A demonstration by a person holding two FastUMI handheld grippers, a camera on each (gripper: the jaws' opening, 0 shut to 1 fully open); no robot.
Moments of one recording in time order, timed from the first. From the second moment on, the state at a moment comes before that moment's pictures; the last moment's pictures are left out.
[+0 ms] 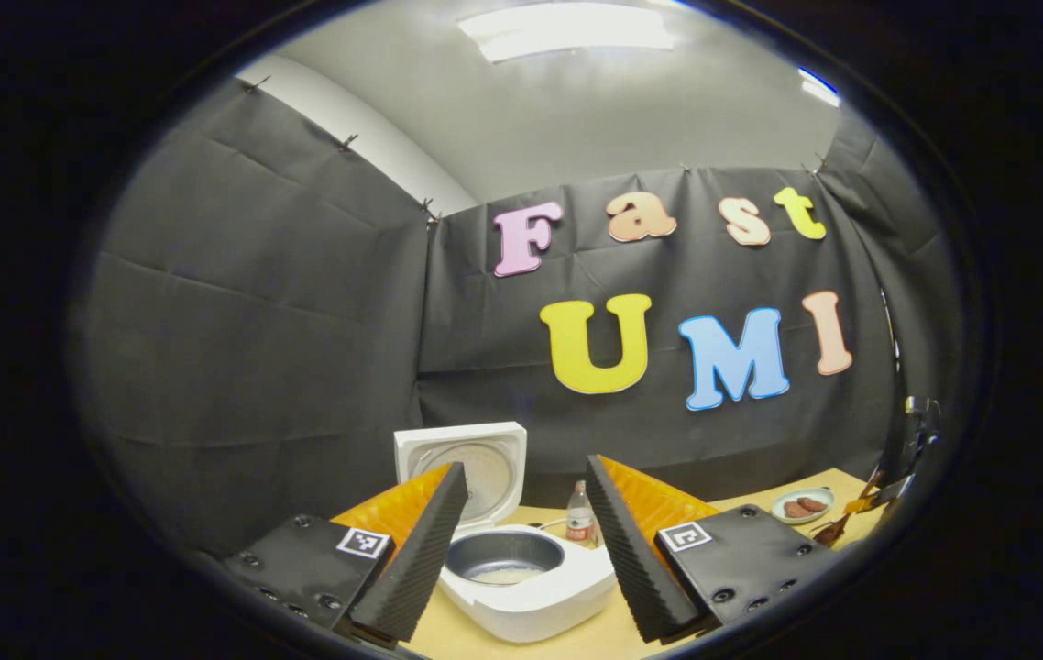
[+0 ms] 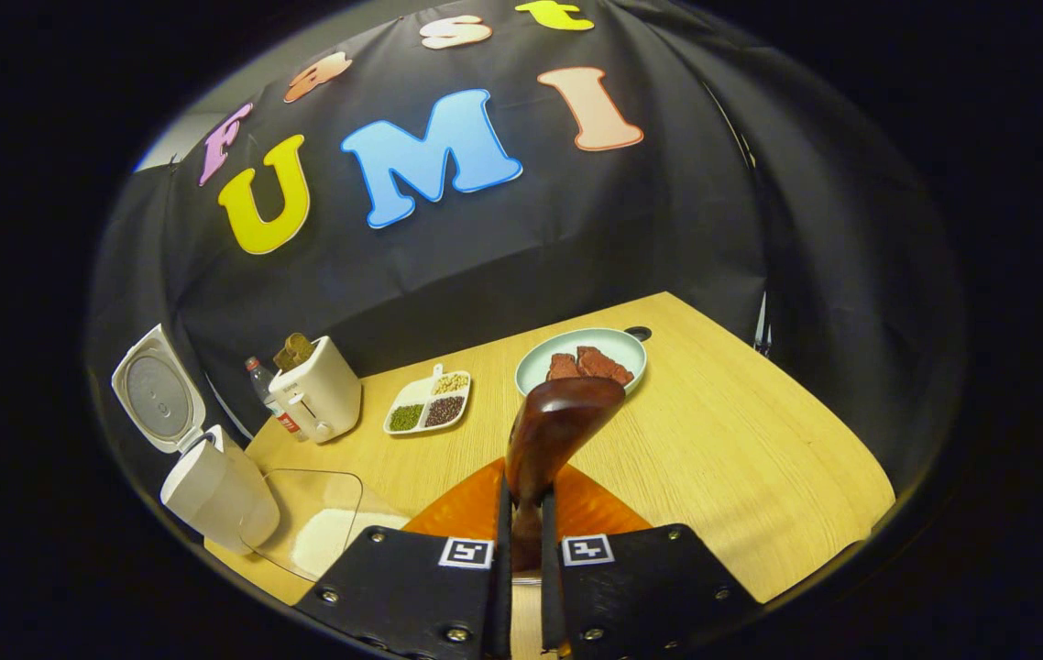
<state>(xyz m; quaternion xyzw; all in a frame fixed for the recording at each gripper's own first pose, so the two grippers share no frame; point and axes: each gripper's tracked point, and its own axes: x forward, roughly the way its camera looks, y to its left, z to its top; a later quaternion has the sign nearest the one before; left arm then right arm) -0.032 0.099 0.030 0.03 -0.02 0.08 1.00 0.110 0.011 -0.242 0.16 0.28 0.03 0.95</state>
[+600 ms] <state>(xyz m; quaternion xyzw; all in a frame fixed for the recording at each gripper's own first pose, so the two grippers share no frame) -0.025 0.132 -0.009 0.00 0.01 0.05 1.00 0.103 0.062 -0.155 0.14 0.22 0.06 0.96</state>
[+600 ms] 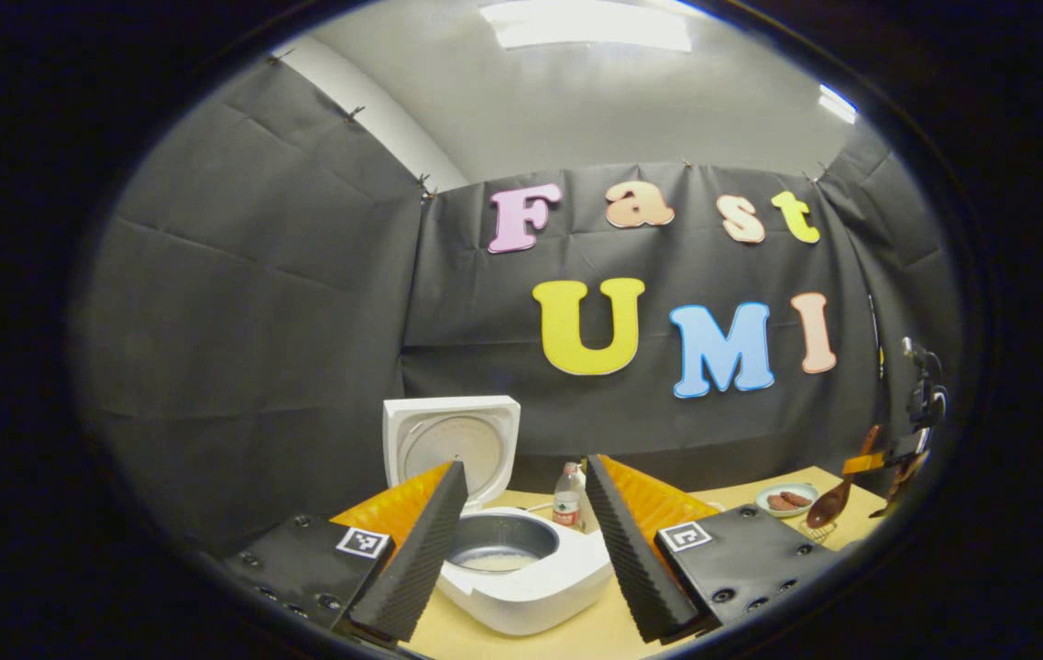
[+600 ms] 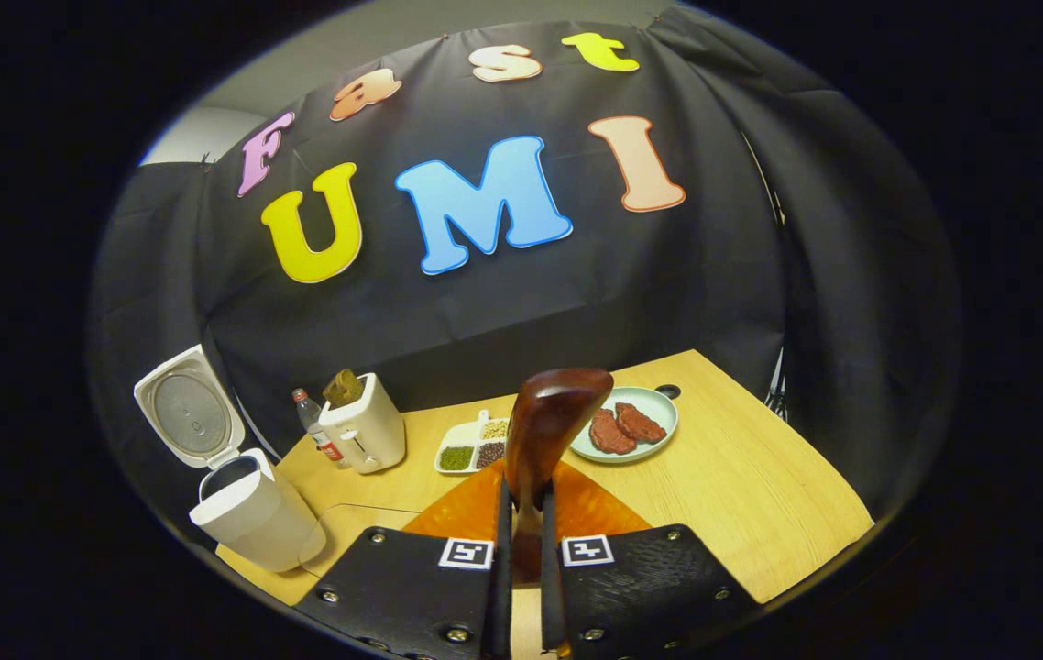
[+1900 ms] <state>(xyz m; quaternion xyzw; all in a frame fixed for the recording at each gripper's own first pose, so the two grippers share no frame) -0.055 0.214 -0.040 0.01 0.05 0.04 1.00 0.095 0.269 -0.253 0.11 0.27 0.15 0.95</state>
